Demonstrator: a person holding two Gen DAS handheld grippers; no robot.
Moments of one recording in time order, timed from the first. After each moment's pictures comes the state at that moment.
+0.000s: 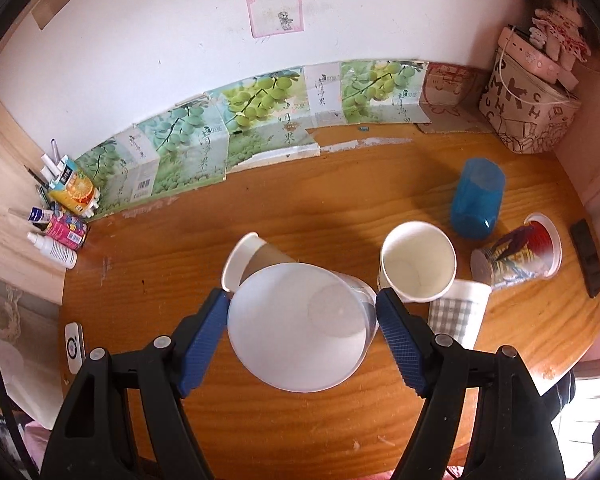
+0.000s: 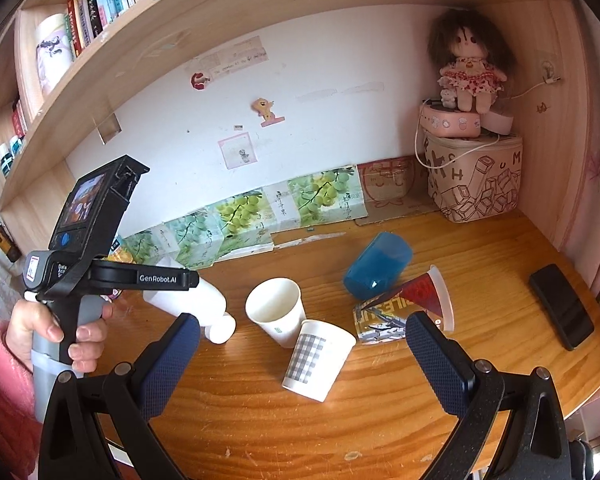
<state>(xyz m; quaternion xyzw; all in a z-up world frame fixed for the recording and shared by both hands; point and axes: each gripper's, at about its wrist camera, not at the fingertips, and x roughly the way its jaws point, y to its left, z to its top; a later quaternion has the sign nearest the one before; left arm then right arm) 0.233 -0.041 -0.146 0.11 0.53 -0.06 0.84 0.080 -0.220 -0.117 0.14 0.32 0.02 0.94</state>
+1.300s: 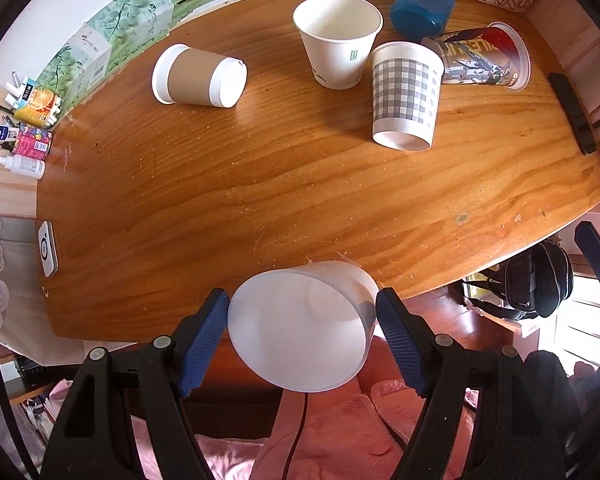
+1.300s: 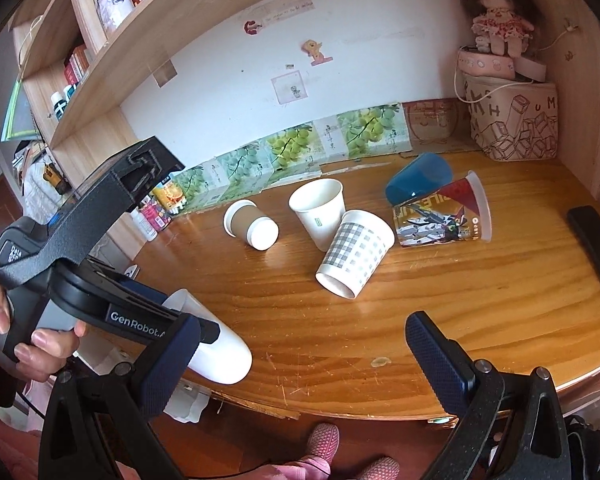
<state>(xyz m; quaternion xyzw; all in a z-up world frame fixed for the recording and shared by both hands) 0.122 -0.065 -0.208 0.15 0.68 -0.08 0.71 0.020 -0.208 -0.182 0.13 0.38 0.13 0.91</state>
